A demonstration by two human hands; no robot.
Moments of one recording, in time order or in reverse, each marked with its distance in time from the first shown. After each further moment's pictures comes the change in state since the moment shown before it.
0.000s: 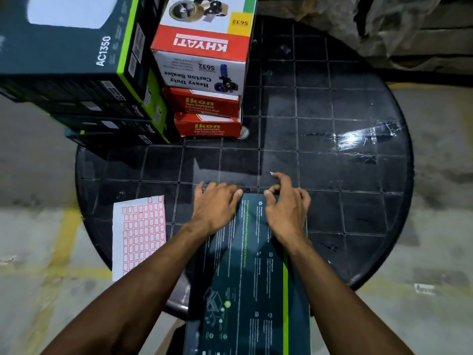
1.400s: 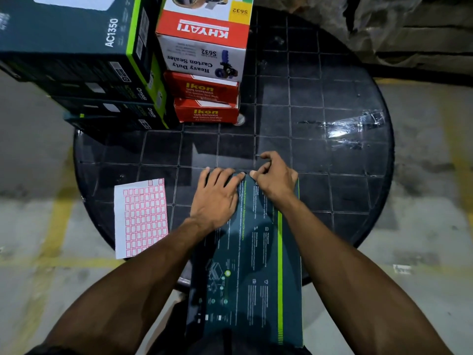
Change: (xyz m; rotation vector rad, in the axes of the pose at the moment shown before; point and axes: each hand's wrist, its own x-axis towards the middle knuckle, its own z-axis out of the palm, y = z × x) left_hand -0.027 -0.014 0.031 0.307 0.268 0.260; right_hand 0.018 -0.014 0.005 0.115 -0.148 0.123
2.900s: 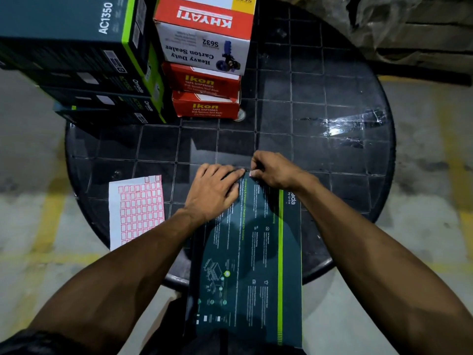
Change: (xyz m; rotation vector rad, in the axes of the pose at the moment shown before) left_hand 0.012 -0.019 0.007 -0.110 0.181 0.130; right_hand 0.021 -0.020 -0.031 -0.358 -0.522 -0.274
